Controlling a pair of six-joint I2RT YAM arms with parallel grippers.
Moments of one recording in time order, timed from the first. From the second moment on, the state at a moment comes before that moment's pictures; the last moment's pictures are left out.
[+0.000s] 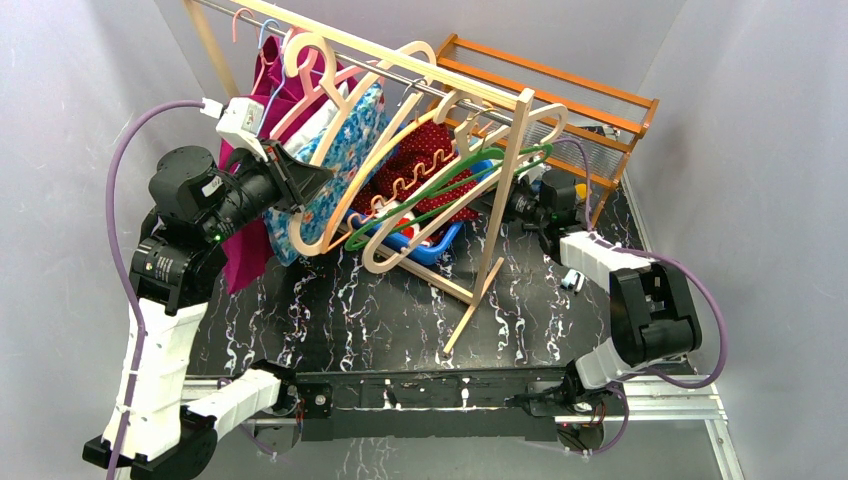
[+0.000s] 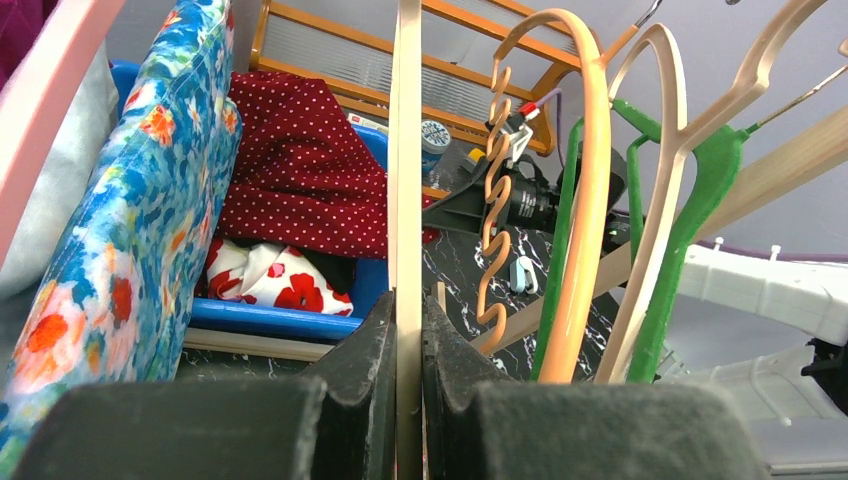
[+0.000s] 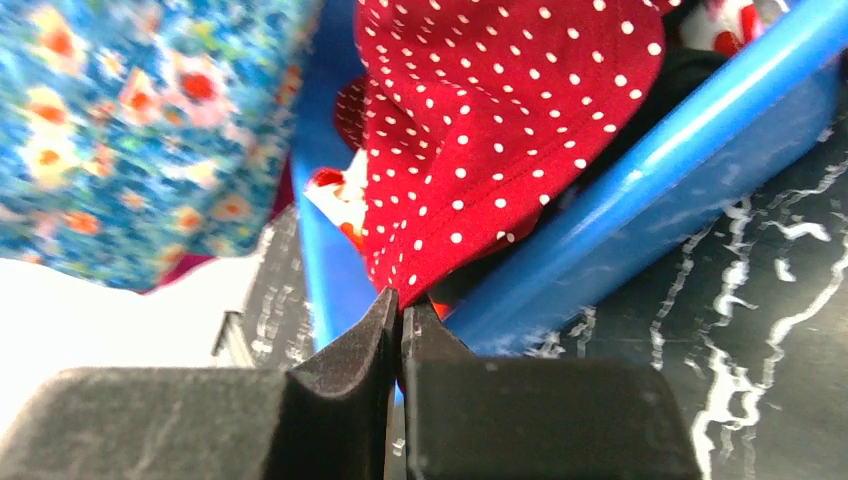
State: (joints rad) left arm -0.32 1.00 1.60 -0.74 0.33 -0.37; right arm 0.26 1.53 0.81 0.44 -0.65 0.67
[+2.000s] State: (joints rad) left arm -0.32 0.98 1.60 -0.75 0.32 -0.39; right arm 0.31 1.47 0.68 0.51 -0.32 0.84
